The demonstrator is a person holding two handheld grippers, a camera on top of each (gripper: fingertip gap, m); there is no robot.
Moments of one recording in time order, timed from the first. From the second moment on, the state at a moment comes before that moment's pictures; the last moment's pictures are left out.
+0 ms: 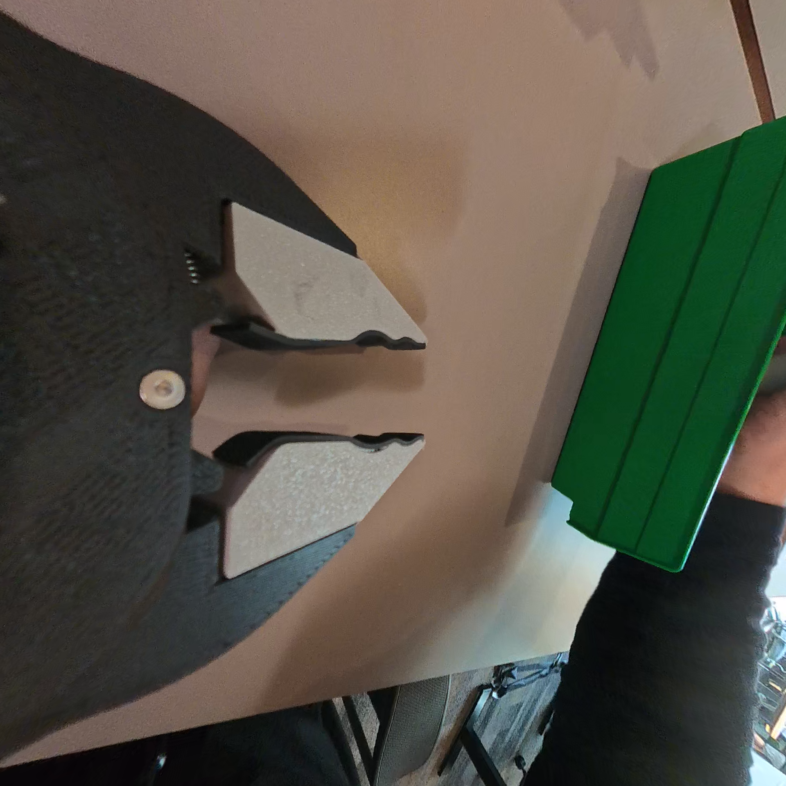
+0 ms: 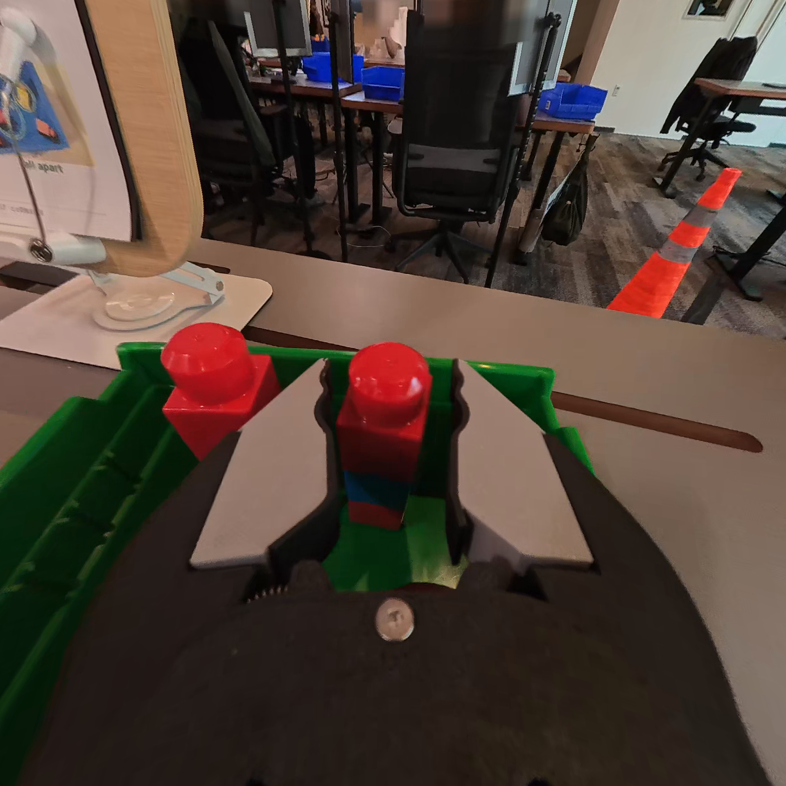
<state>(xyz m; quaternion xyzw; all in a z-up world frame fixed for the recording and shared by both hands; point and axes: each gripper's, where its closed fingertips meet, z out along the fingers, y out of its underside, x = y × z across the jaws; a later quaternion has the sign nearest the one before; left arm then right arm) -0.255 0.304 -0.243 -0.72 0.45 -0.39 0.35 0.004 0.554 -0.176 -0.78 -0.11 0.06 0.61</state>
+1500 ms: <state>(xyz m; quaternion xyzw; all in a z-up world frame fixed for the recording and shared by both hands) -0.336 0.279 -0.211 -0.77 0.33 -0.32 0.43 -0.271 0.356 -0.230 -0.74 -0.39 0.16 0.52</state>
